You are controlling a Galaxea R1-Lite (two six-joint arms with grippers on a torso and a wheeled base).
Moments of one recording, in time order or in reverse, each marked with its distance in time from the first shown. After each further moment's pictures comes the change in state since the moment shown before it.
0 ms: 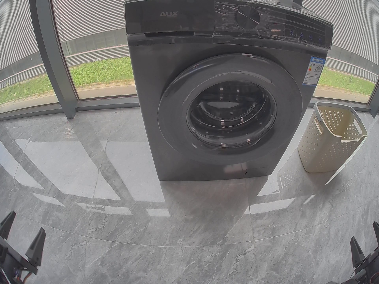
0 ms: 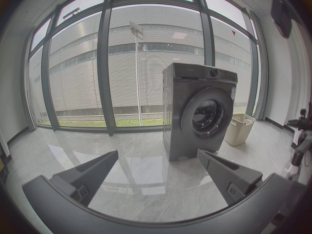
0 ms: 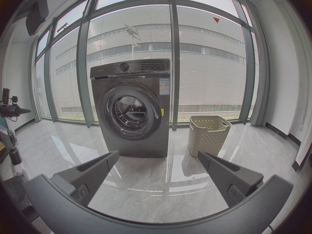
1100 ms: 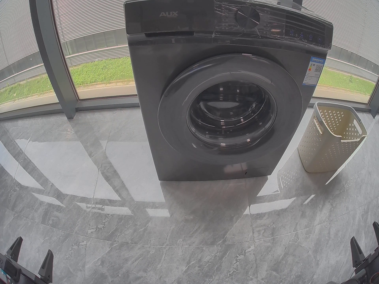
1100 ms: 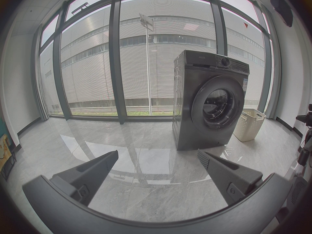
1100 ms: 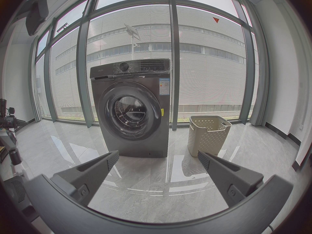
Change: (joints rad) left arm 0.172 -0.249 0.069 0.260 -0.050 -0.010; right arm 0.000 0.000 0.000 0.000 0.000 0.001
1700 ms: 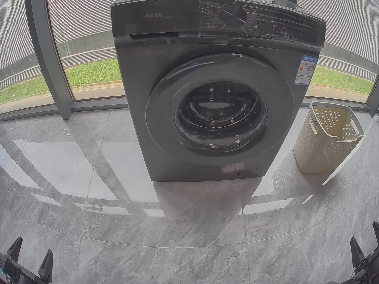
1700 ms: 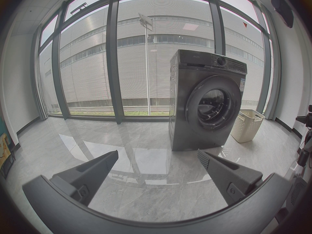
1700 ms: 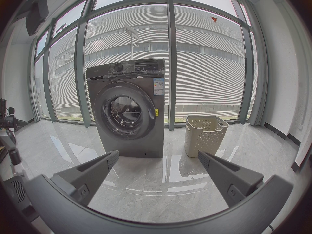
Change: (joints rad) left arm -0.001 0.001 0.000 0.000 0.003 -0.006; right arm 0.000 0.000 0.000 0.000 0.000 0.000
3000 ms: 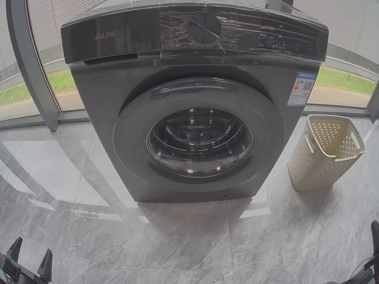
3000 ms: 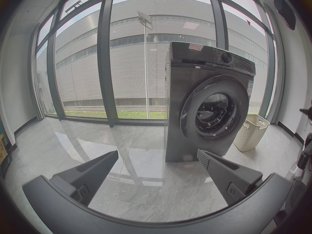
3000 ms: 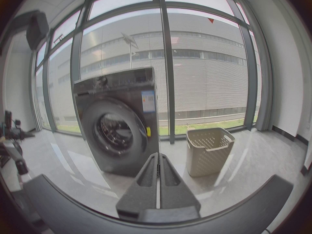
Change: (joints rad) left arm -0.001 0.002 0.000 0.000 0.013 -0.018; right arm -0.002 0.008 -0.071 -0.021 0.046 0.039
